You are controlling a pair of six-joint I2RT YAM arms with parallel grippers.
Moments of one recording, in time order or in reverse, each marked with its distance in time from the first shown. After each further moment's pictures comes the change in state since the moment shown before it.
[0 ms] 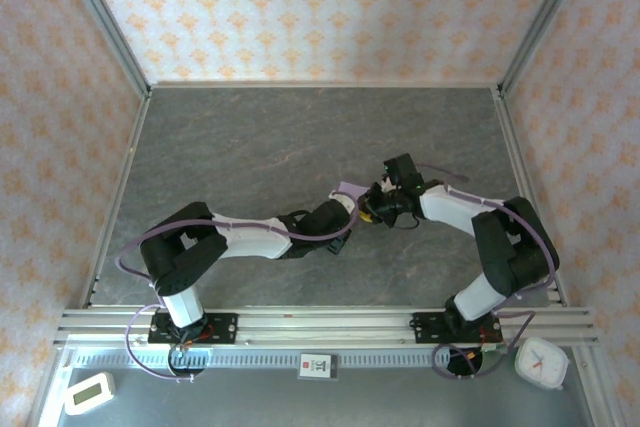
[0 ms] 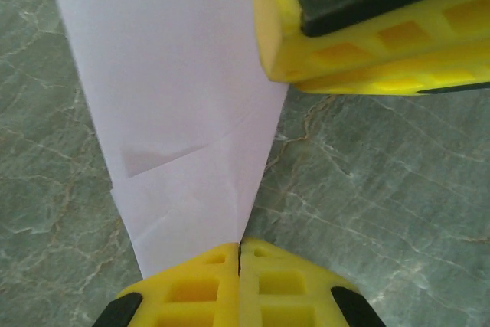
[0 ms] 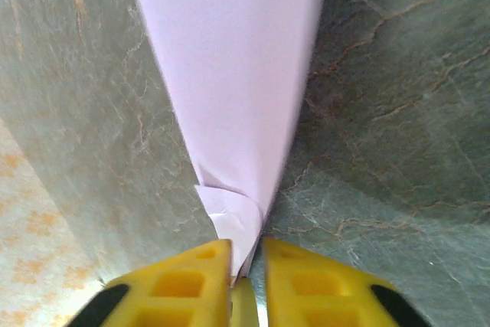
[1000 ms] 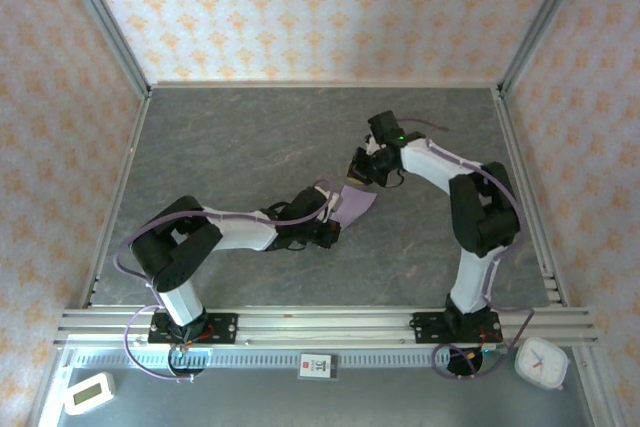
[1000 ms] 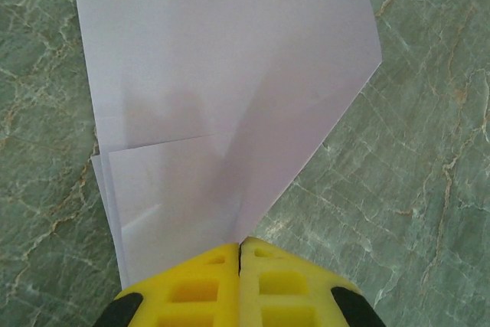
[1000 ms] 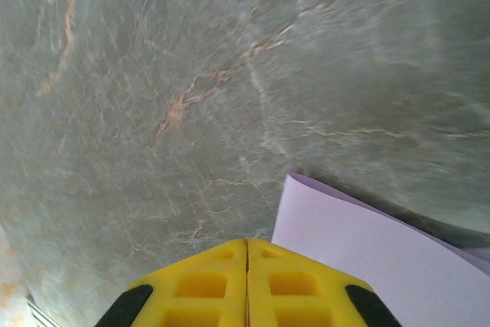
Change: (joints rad) left arm 0.142 -0.023 -0.090 0.095 0.372 -0.182; right arm -0.011 0.323 0.526 -0.302 0.065 -0.322
